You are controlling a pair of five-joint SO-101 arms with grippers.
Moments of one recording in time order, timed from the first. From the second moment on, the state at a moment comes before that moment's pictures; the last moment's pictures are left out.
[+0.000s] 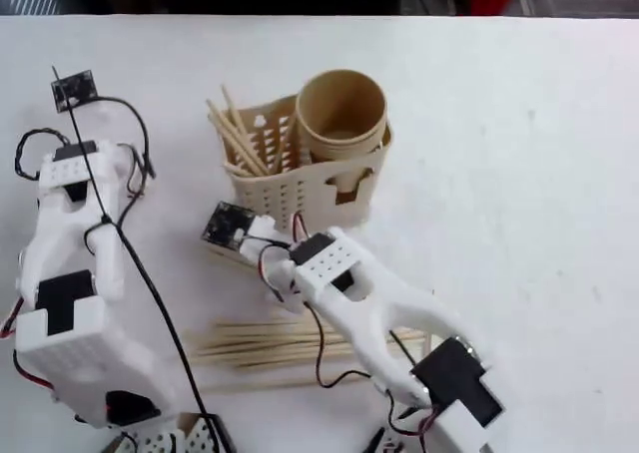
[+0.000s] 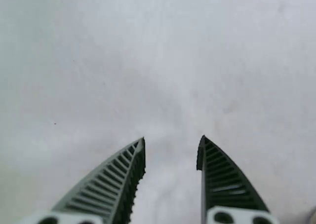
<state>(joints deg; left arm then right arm) -22.5 15.9 14.4 47.2 8.0 -43.3 -1.7 41.3 44.8 31.0</state>
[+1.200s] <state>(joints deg) -22.5 15.9 14.4 47.2 8.0 -66.1 -37.9 56.7 71.9 42.3</state>
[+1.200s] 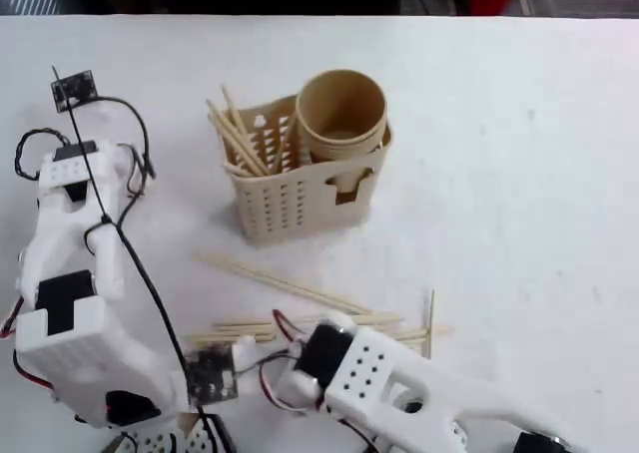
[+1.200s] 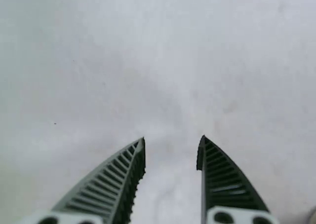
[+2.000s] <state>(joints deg) -22.5 15.9 14.4 47.2 8.0 -72.9 -37.9 71.8 67.6 62.2</state>
